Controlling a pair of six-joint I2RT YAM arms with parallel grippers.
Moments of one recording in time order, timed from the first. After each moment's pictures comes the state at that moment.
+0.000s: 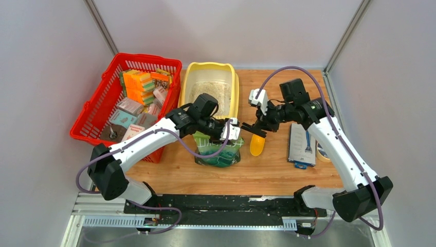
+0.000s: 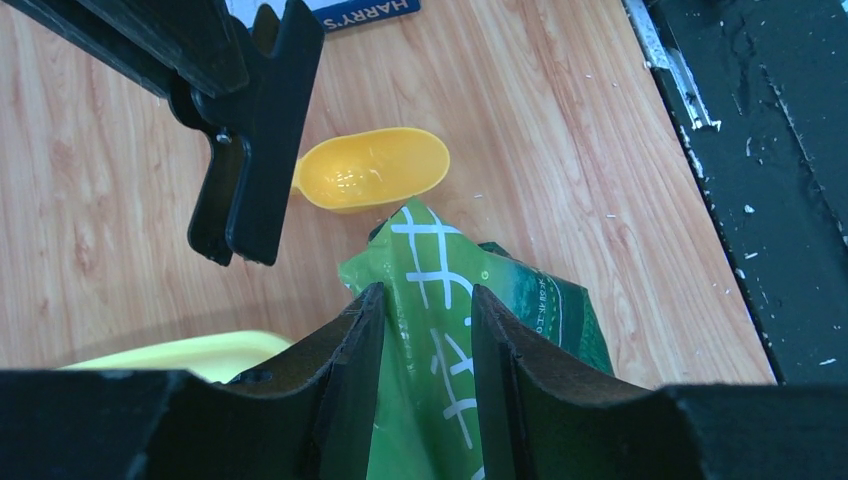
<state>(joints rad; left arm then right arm) -0.81 1.45 1.24 -0.58 0.72 0.91 0.42 1.27 1.38 -1.01 -0.62 -0.69</state>
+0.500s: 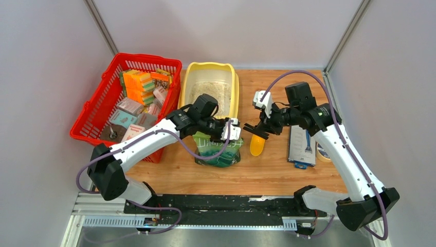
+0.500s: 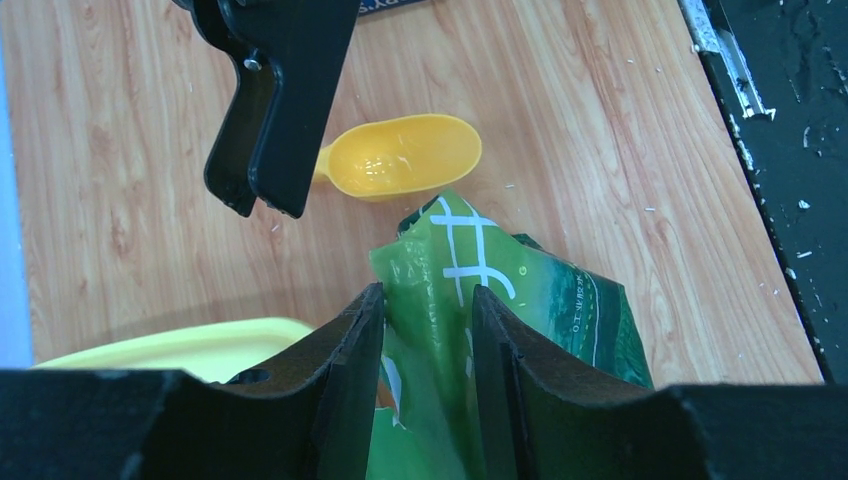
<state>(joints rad) -0.81 1.45 1.23 -0.53 0.67 0.92 0.41 1.18 1.35 -1.01 -0.61 -0.65</state>
